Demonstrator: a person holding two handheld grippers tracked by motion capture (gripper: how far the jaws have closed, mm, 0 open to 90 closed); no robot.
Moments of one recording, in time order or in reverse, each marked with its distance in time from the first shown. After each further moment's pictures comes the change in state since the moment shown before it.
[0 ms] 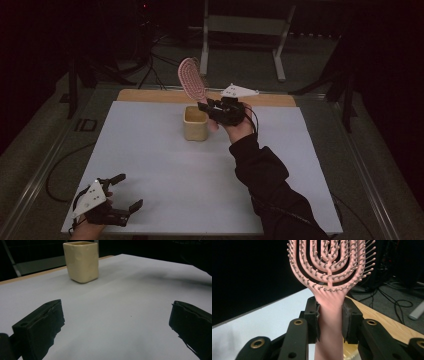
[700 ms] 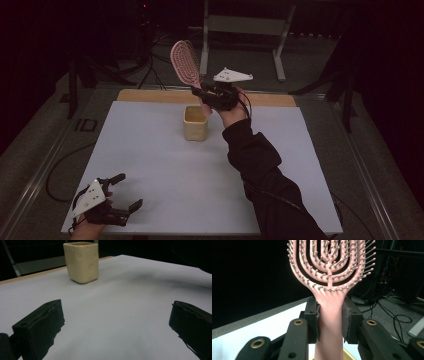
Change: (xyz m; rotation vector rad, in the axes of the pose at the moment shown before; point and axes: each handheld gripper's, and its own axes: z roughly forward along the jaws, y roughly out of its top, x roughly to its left) left arm 0.001 0.000 0.000 -0.005 -0.002 -0.005; right arm -0.009 0.034 0.022 -0.058 0.008 -0.052
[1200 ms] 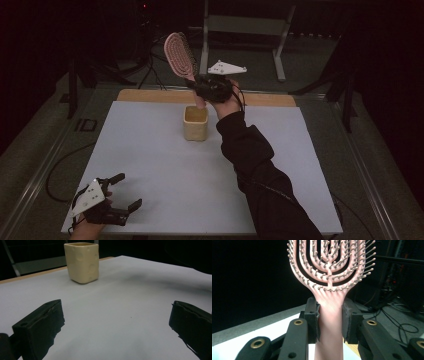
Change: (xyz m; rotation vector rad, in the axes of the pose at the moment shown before) left arm 0.001 0.000 -0.001 -0.008 -0.002 -0.012; right arm -0.009 0.011 0.025 -0.045 0.051 -0.015
